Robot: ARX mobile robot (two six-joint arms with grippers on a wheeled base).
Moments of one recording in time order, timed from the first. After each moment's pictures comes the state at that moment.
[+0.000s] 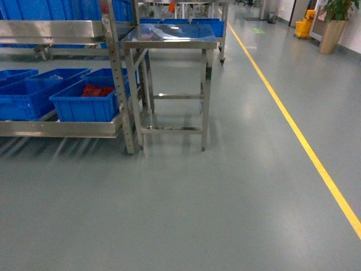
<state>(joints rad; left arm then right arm) 0.00 0.01 0.01 -0.01 0.00 0.00 0.00 0.00 0.01 -0.01 0.00 -0.01</state>
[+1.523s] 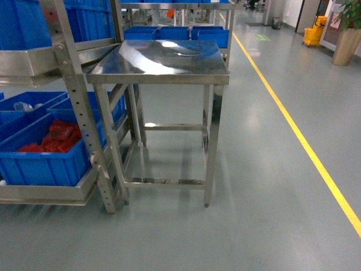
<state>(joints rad) 0.00 0.01 0.01 -0.01 0.00 0.00 0.00 0.00 0.01 0.00 0.00 -0.01</state>
